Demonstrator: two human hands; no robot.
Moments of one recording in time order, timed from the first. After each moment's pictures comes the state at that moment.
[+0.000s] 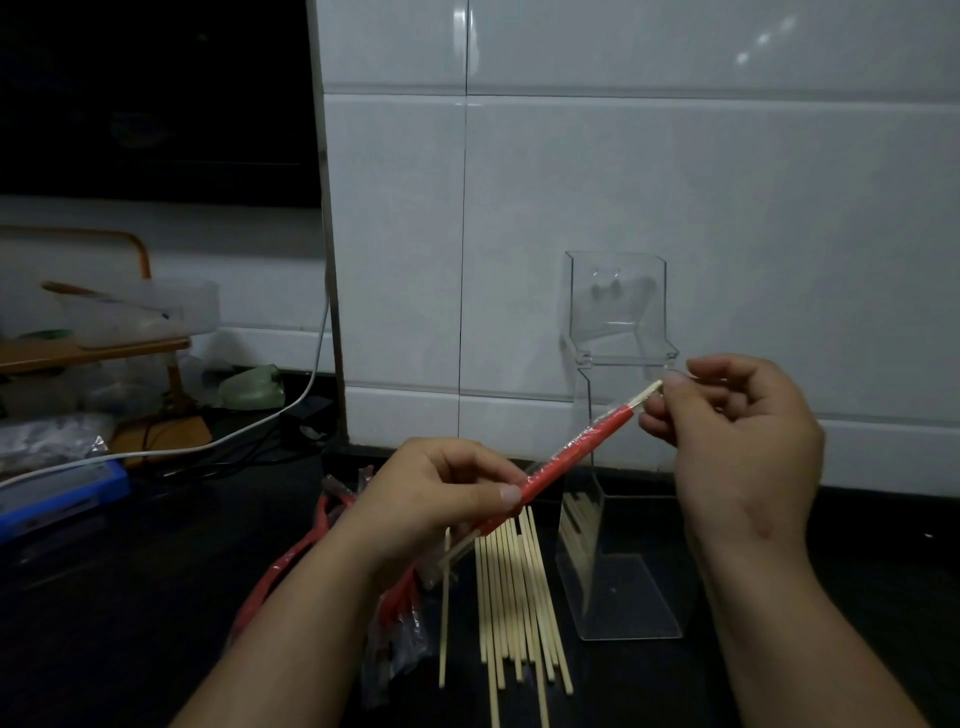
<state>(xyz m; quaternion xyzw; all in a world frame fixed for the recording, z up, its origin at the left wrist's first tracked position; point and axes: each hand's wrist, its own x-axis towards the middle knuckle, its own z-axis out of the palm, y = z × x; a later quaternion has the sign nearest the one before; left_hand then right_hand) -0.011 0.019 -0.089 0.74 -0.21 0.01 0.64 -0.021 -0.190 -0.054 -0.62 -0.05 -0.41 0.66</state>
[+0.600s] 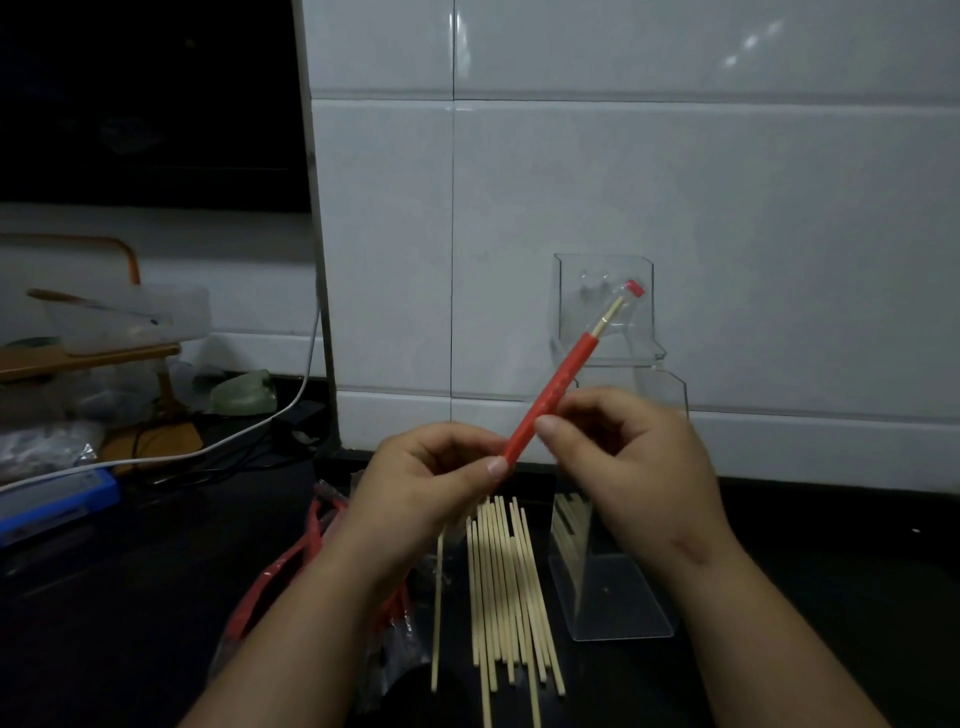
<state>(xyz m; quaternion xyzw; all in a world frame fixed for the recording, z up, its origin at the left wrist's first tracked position) -0.013 0.009 -0.091 0.69 -0.20 0.12 0.68 -0.026 -0.174 -0.061 -0.79 -0.21 -0.25 0.51</state>
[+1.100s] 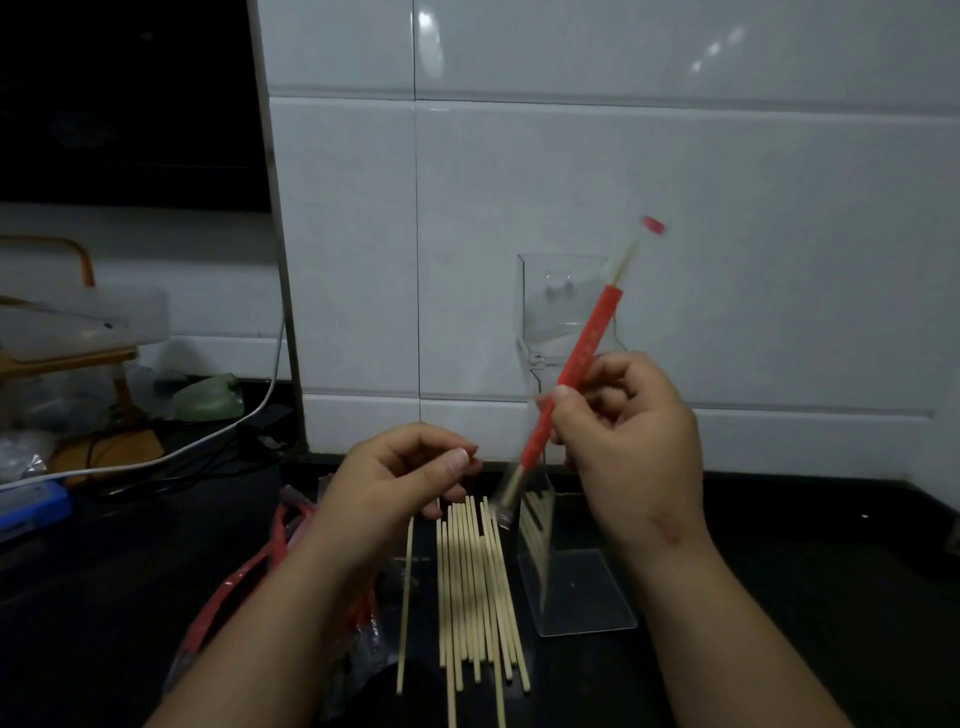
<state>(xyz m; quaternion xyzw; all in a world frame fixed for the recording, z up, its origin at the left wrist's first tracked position) -0.008 0.007 -0.095 0.69 -0.20 0.09 0.69 -0.027 -0.178 -0.054 -0.67 -0.16 -0.32 0.64</state>
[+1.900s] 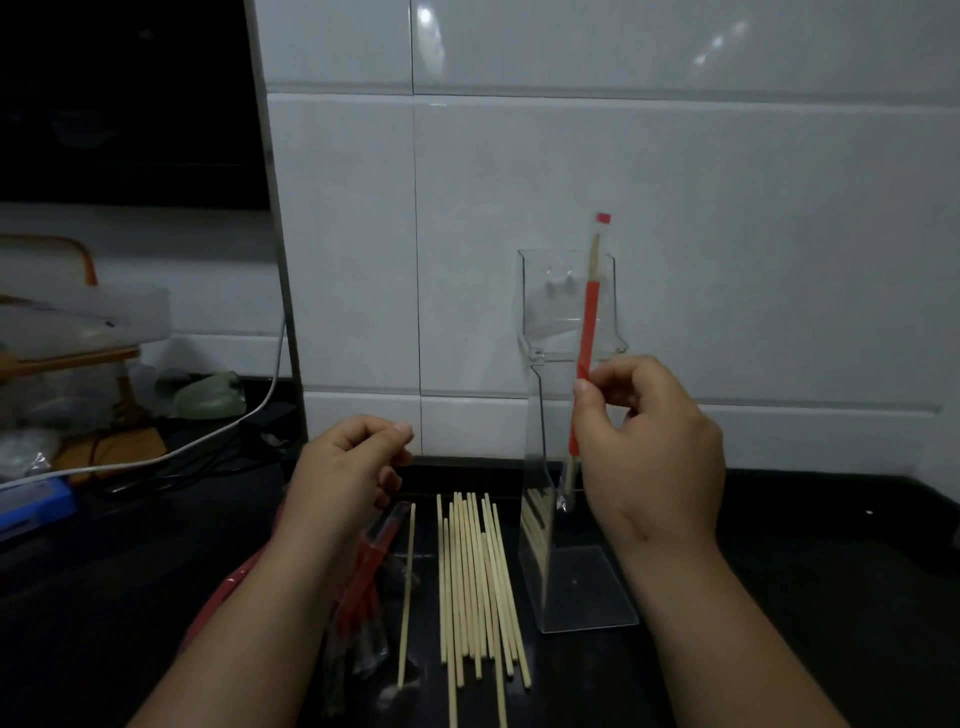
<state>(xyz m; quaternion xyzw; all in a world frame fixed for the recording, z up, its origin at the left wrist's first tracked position) 0.013 0.023 -0.104 0.68 -0.02 0.19 0.71 -0.016 -0.184 -0.065 -0.77 -0.05 -0.48 0.41</state>
